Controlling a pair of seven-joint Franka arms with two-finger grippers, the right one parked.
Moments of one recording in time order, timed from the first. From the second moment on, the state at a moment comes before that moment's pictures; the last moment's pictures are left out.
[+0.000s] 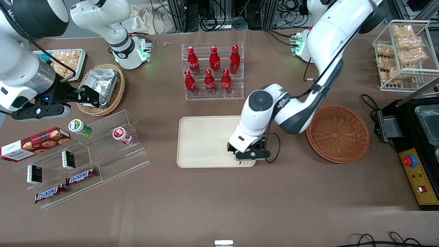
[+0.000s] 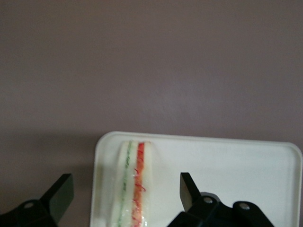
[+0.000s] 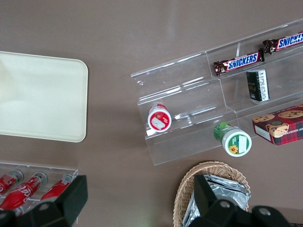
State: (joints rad) arm -0.18 0.62 -0.51 -1.51 0.45 2.26 -0.96
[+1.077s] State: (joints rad) arm 0.36 0.16 -0.51 -1.53 0.09 1.72 -0.27
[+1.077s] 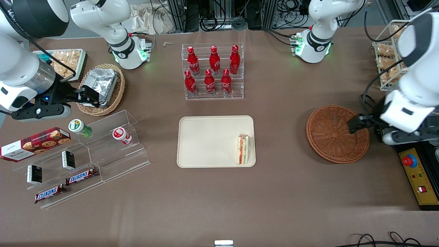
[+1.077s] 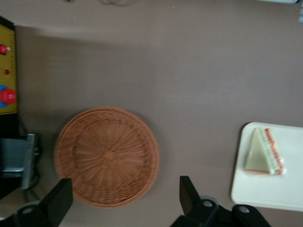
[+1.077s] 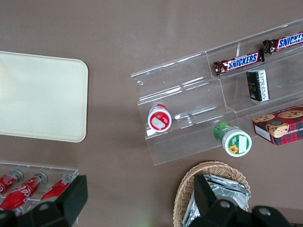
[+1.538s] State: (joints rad) arm 0.18 0.06 -0.23 -1.68 0.00 1.75 -0.07
